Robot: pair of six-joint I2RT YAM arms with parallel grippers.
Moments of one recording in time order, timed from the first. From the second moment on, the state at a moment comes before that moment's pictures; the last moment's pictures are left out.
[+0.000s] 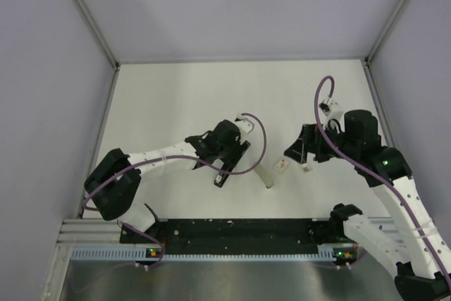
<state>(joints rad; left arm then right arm) -0.86 1.53 0.92 -0.21 -0.10 -0.08 0.34 0.77 0.98 -0.84 -0.42 0.33</state>
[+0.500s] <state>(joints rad) -0.86 1.56 0.92 -0.21 -0.13 -0.08 0.34 0.77 0.97 -0.84 -0.44 0.33</state>
